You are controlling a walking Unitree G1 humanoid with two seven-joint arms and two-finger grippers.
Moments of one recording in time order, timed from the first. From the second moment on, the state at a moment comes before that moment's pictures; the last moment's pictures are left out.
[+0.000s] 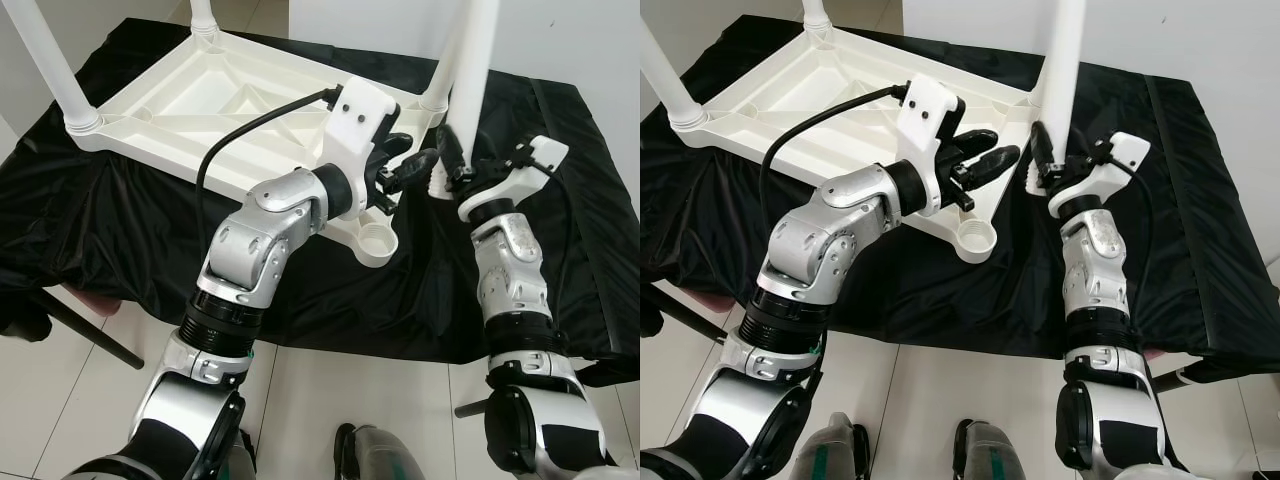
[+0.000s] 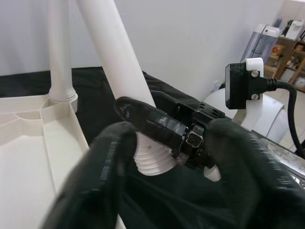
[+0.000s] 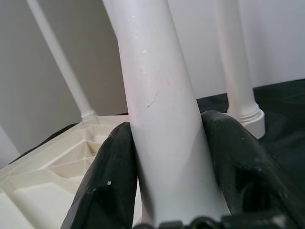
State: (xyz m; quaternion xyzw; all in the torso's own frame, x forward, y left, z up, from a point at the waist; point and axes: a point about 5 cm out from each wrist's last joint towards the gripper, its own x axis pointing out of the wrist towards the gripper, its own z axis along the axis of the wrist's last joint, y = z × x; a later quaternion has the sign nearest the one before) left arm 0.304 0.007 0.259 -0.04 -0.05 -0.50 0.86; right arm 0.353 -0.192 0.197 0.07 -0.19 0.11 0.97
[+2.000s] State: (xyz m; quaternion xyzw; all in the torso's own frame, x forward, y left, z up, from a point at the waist) left arm 0.380 0.016 0.310 -0.15 -0.03 -0.43 0.89; right arm 0.326 -0.153 0.178 -0.05 -0.18 0.27 0.95
